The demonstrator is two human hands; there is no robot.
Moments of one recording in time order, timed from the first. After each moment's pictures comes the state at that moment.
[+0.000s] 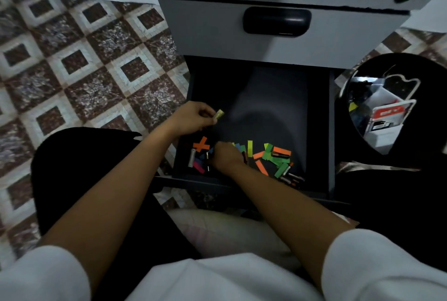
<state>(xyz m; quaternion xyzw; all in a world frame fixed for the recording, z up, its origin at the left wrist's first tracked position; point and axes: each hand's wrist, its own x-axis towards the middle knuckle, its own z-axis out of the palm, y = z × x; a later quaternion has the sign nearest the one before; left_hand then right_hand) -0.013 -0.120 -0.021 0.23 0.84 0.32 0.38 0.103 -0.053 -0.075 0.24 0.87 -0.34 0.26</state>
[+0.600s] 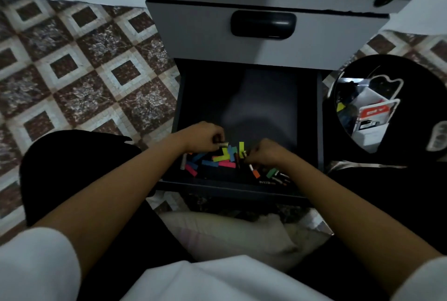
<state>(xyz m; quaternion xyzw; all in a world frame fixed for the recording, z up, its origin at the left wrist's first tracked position) 0.016 -0.098 -0.035 0.47 0.79 0.07 0.39 0.151 0.045 -0.042 0.32 0.78 -0.42 0.35</state>
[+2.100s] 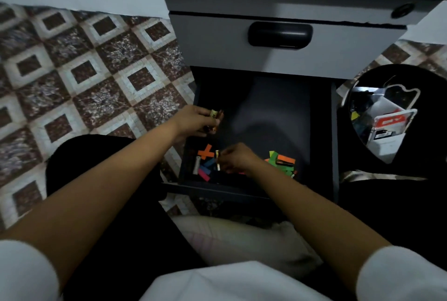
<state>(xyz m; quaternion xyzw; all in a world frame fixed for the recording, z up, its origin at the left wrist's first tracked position) -0.013 -0.123 0.006 0.08 0.77 0.42 0.47 0.107 -0.029 -0.058 0.34 0.66 -0.61 0.27</state>
